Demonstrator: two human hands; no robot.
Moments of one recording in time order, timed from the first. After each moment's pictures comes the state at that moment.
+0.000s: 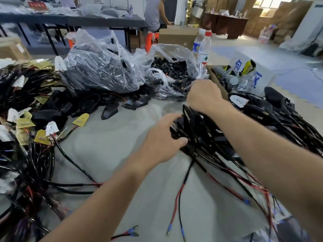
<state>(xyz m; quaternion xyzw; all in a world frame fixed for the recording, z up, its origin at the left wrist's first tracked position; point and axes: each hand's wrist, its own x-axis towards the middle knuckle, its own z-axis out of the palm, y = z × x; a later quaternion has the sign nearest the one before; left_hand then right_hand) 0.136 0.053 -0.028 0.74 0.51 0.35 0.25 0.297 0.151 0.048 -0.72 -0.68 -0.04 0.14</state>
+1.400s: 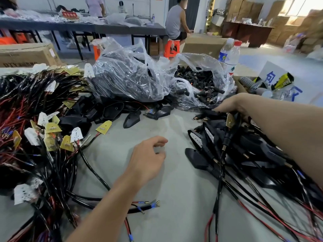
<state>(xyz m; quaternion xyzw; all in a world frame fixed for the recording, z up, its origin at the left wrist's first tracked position) 0.047 0.070 -0.076 0.62 0.63 0.37 0.29 0.336 0.259 0.035 -0.74 -0.56 0.34 -0.15</state>
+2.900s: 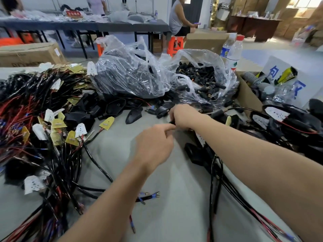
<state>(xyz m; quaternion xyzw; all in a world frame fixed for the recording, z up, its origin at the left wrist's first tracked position) 0.070 0.075 -0.039 0.68 0.66 0.31 0.10 0.193 0.187 0.003 -0.55 -0.83 0.04 -0.06</state>
